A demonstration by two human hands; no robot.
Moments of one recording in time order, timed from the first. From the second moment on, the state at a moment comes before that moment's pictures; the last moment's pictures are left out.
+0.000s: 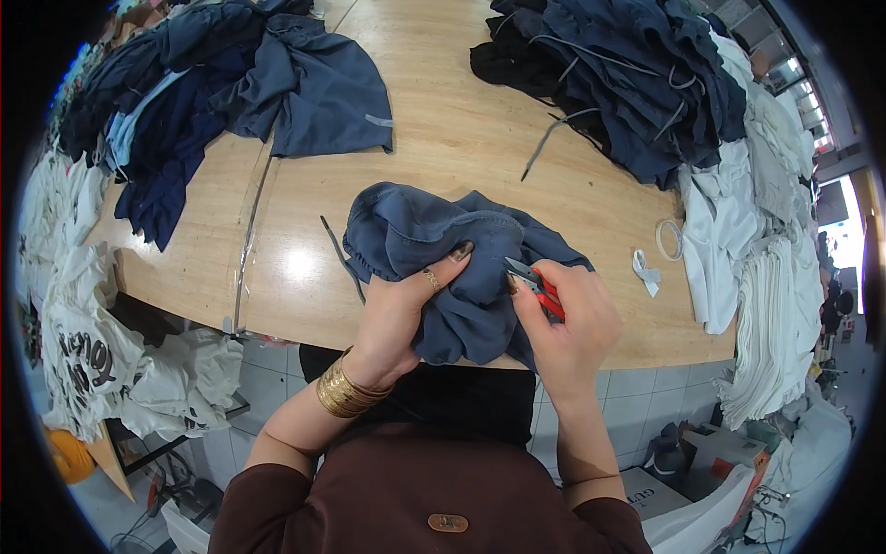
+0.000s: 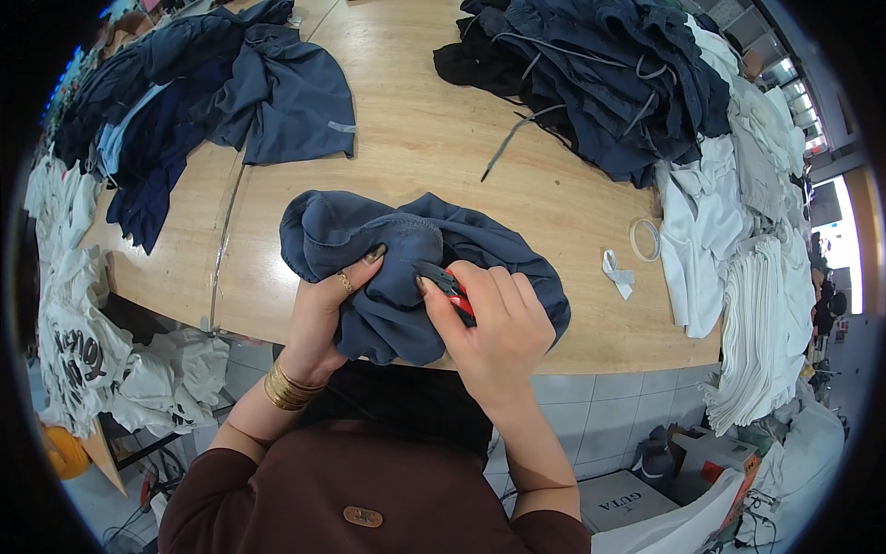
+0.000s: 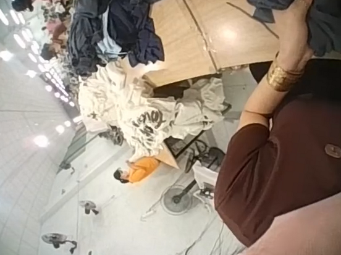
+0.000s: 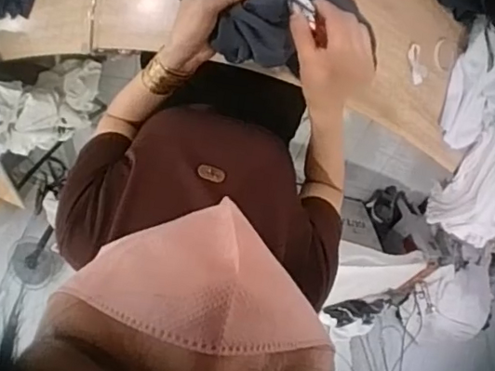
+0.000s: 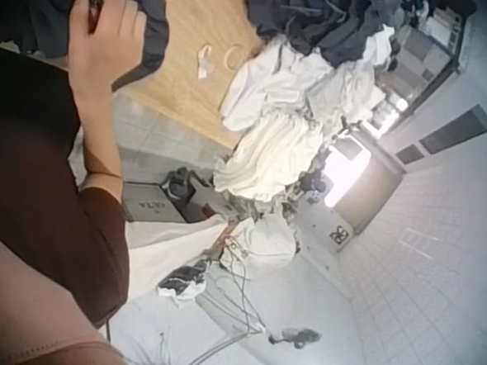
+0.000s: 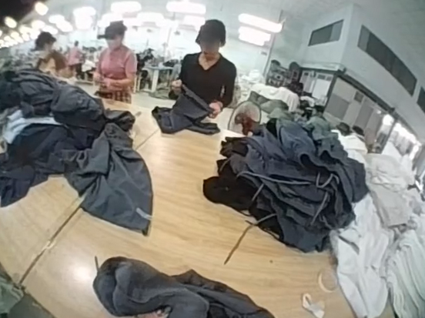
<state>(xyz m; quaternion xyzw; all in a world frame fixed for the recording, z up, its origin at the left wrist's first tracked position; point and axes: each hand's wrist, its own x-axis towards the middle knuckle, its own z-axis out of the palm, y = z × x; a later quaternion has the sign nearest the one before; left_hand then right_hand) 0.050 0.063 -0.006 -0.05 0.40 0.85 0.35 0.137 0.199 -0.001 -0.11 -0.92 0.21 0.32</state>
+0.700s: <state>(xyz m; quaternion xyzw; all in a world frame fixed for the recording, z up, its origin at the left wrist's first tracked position) 0.052 0.060 -0.009 -0.03 0.43 0.84 0.34 0.129 0.197 0.009 -0.06 -0.87 0.39 0.30</state>
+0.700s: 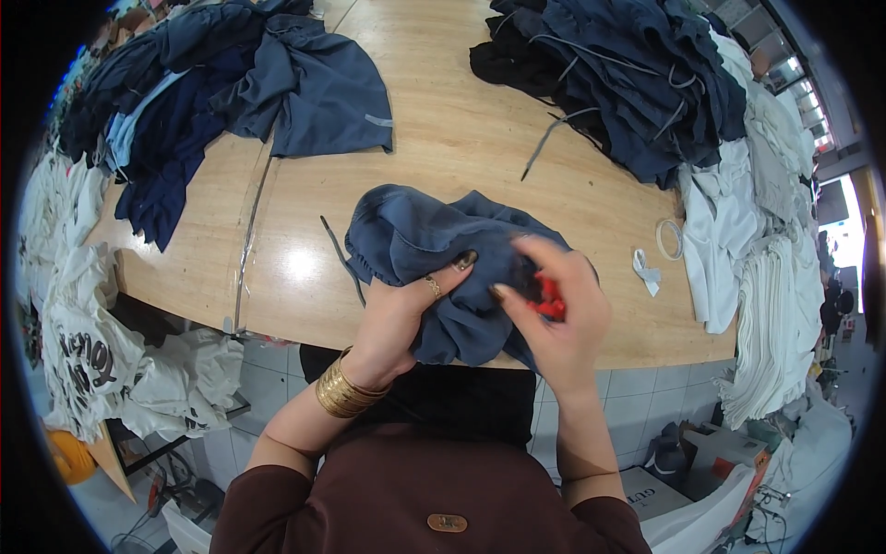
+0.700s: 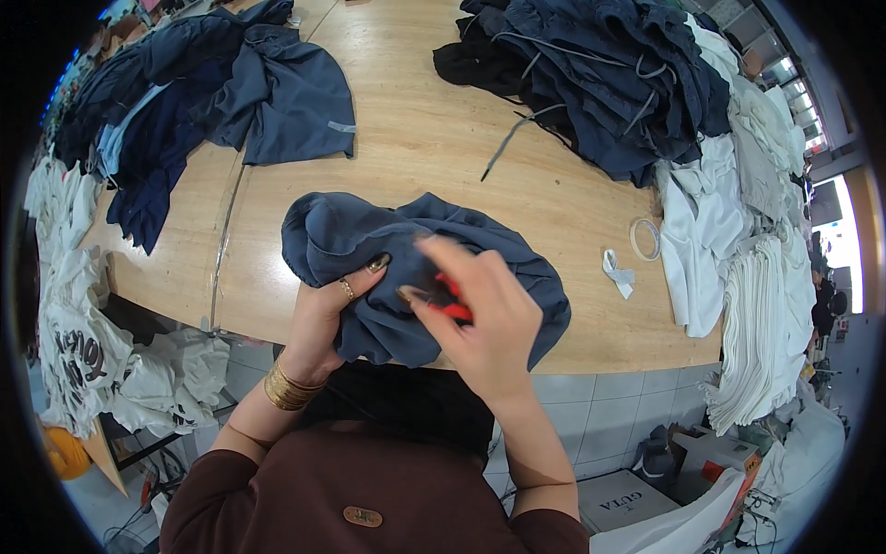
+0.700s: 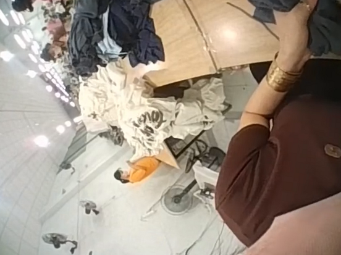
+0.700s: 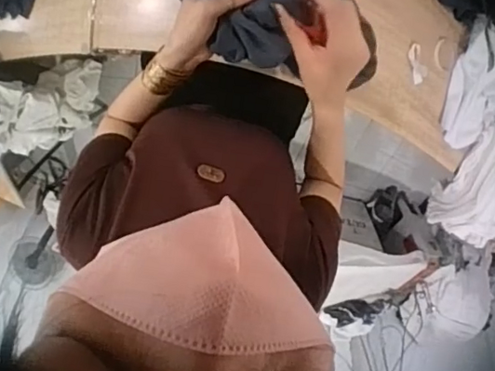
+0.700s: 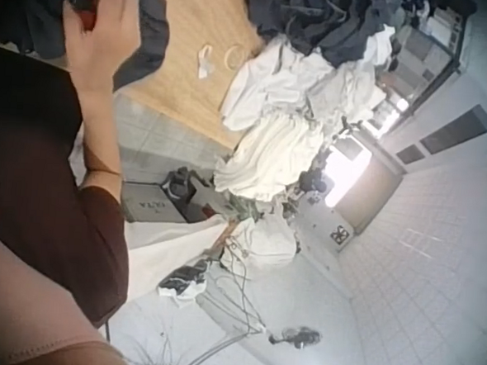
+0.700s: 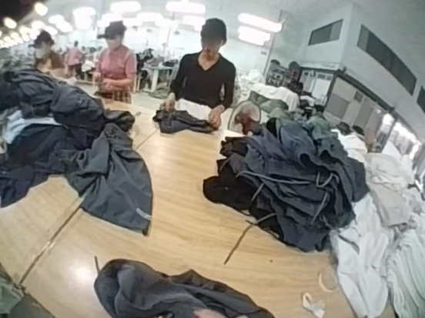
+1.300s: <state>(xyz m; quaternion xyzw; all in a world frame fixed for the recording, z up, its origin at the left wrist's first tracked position) 0.042 0.055 -0.005 -0.02 0.41 0.83 0.38 0.135 0.211 0.004 -0.12 -0.87 0.39 0.27</state>
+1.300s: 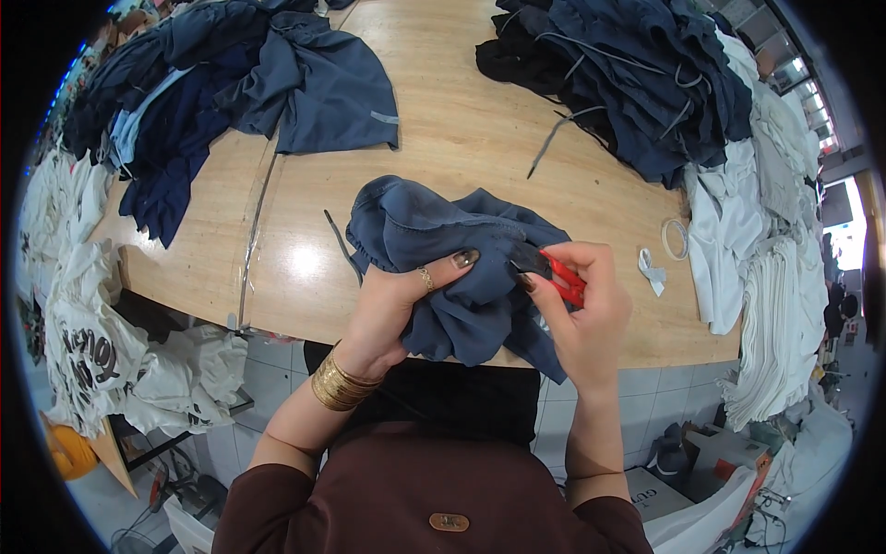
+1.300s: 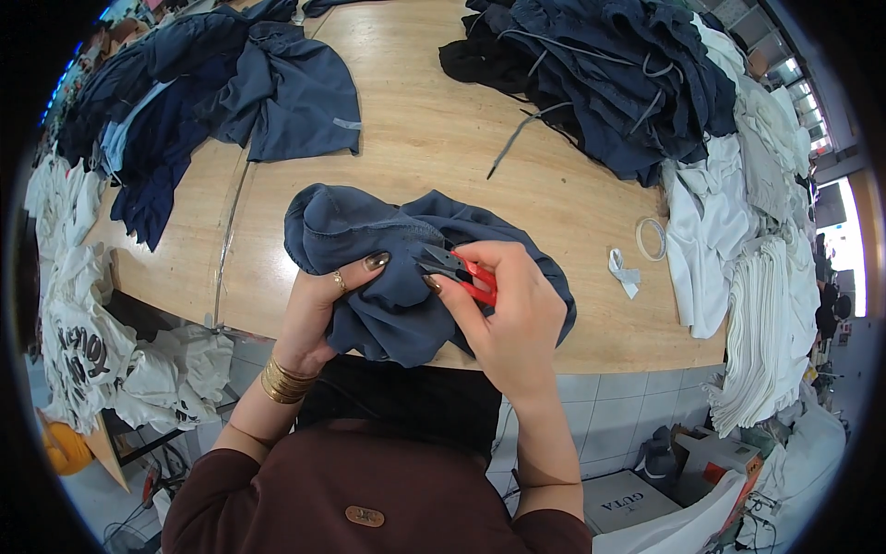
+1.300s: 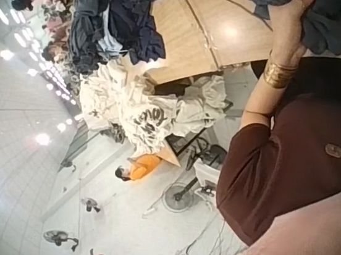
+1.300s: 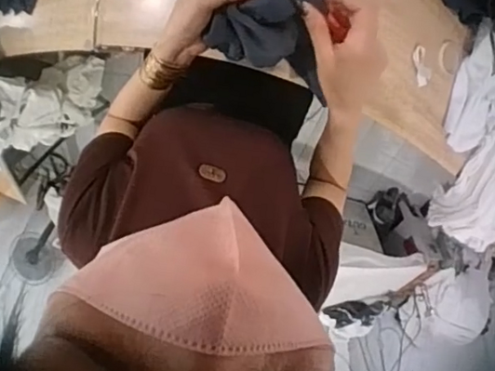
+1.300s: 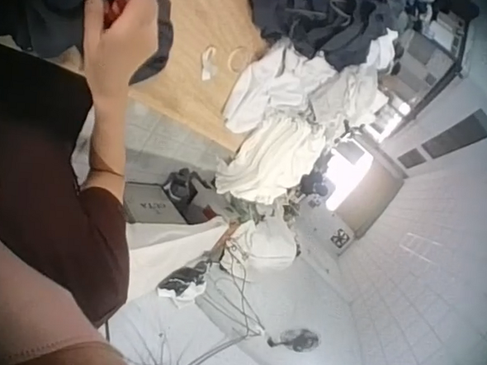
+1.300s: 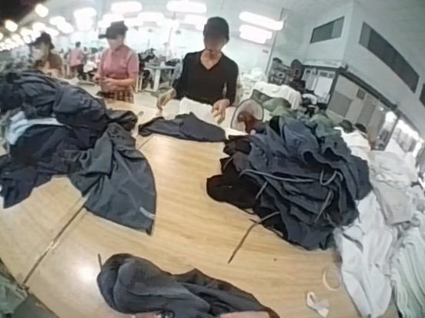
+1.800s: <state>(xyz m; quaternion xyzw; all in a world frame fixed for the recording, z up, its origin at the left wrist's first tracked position) 0.043 0.055 -0.002 0.00 0.43 0.82 0.37 0.138 0.214 0.010 -0.07 -0.91 0.30 0.27</state>
